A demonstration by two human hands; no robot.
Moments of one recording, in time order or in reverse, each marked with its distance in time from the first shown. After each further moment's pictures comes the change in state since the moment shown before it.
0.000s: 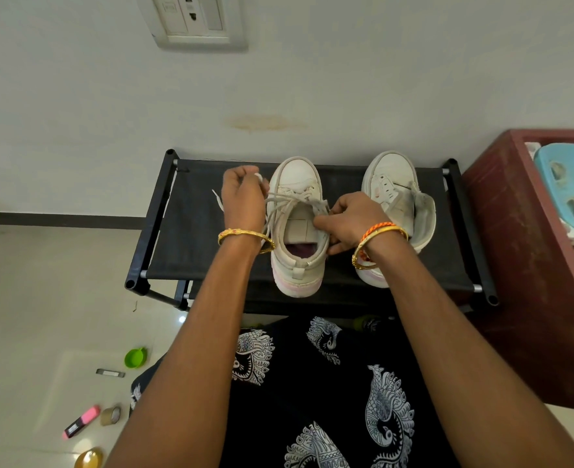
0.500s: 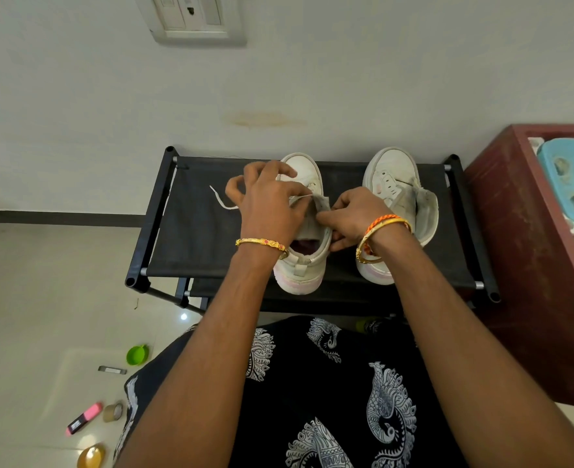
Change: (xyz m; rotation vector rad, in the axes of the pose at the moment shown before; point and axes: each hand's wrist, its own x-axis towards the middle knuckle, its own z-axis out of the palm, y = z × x) left_hand -0.005 -0.021 0.007 1.067 -0.110 0.689; right_hand 0.004 0.000 -0.004 -0.010 -0.033 0.031
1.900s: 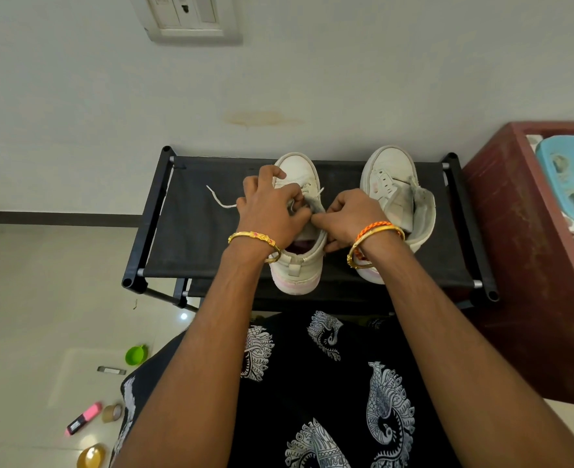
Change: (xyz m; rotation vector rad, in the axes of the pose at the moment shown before) left_hand 0.002 -0.002 0.001 -0.006 -0.303 -0.028; right_hand -0.006 0.004 0.006 -0.015 0.074 -0.037
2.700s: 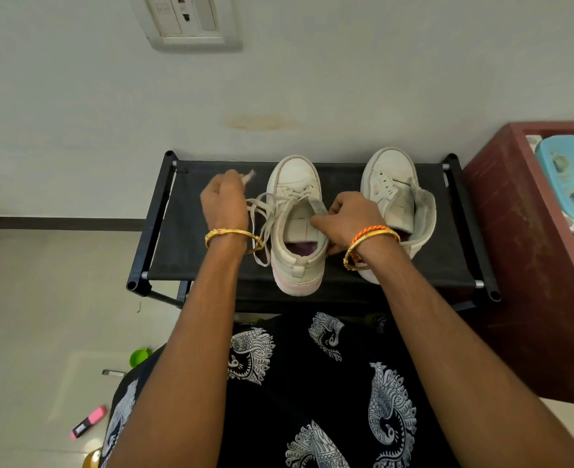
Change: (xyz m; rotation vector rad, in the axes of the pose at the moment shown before) left_hand 0.001 -0.013 -0.023 -1.137 0.418 -0.598; right_hand 0.000 0.002 0.003 -0.046 0.051 -0.047
